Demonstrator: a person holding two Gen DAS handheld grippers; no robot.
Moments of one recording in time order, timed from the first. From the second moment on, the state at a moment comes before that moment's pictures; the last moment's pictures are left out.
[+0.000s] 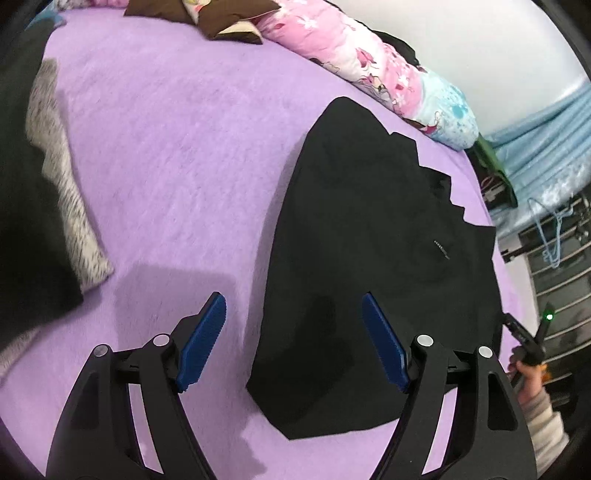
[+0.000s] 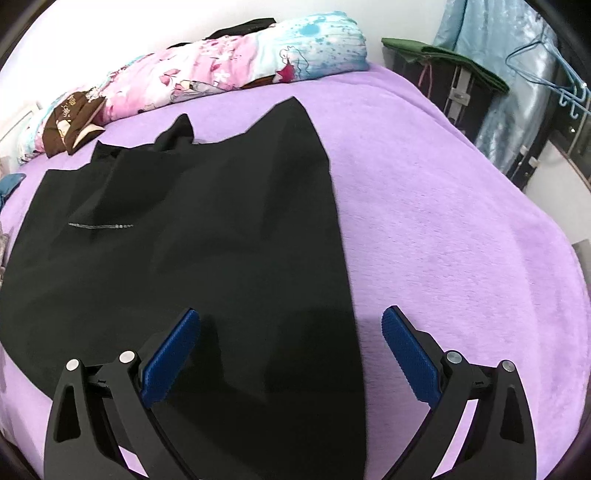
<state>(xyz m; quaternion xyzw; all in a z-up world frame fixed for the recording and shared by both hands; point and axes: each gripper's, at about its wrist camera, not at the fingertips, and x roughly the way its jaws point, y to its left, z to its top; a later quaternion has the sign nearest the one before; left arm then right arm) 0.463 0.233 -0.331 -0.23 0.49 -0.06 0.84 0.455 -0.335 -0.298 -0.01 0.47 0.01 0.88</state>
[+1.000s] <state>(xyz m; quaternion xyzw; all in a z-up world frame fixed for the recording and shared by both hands) 0.493 0.218 -0.359 -0.22 0.53 -0.10 0.81 0.467 -0.321 -0.326 0.00 0.48 0.07 0.87</state>
